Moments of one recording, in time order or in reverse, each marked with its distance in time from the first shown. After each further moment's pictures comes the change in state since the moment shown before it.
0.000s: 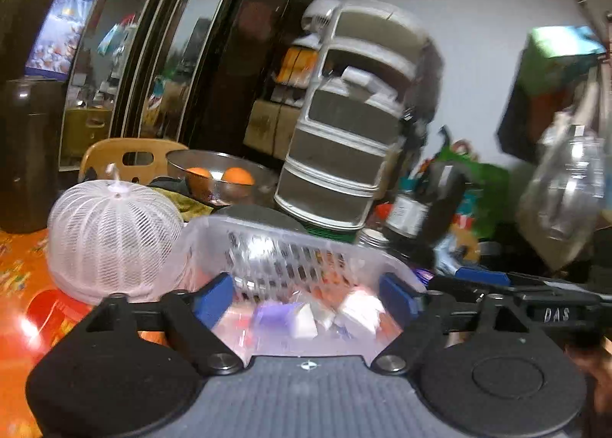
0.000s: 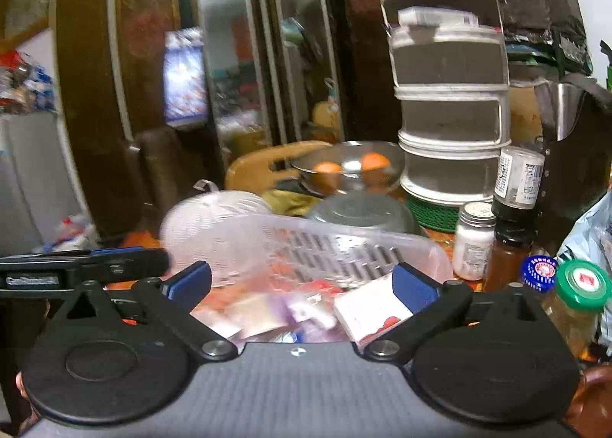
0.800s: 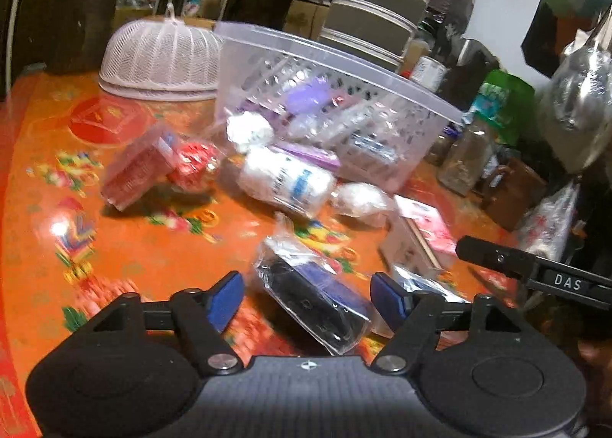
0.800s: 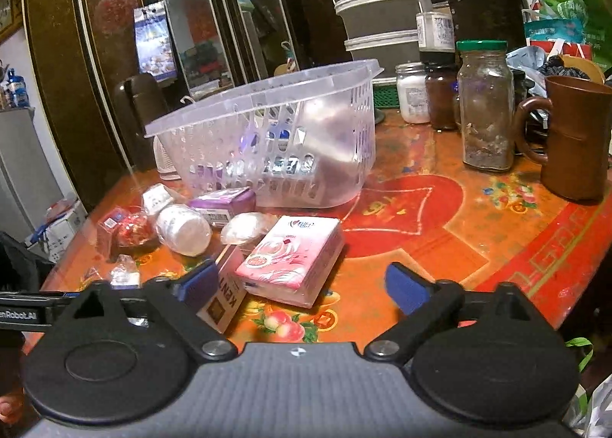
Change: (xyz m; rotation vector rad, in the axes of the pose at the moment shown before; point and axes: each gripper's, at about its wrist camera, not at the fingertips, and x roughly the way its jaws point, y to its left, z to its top) left arm -0.041 -0.012 -0.144 -0.060 0.281 0.131; right arm -0.055 0.016 -0.153 0.160 0.129 -0.112
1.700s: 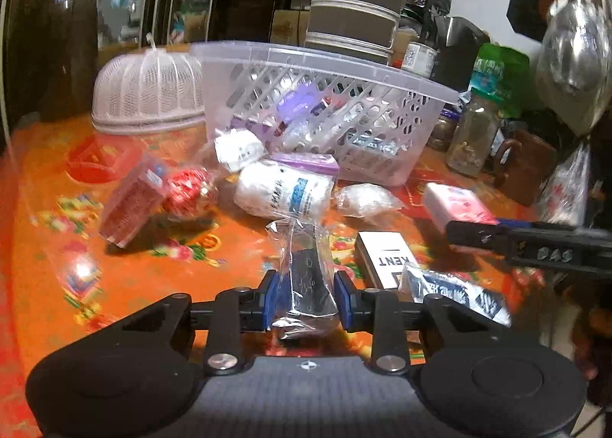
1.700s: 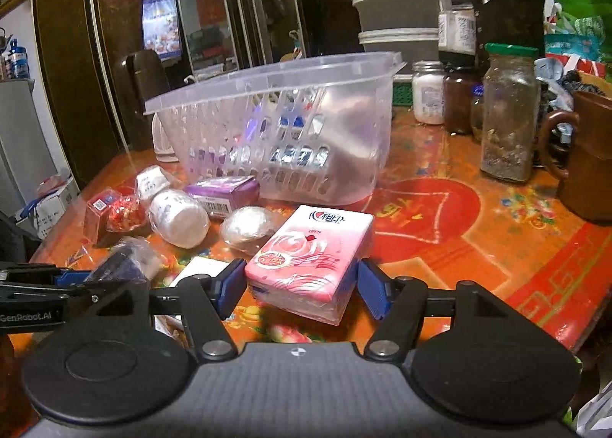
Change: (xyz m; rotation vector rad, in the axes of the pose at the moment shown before) left arm 0.002 -0.018 -0.002 0.168 -0.039 0.077; right arm 0.007 0.011 0.000 -0.070 0.000 -0.033
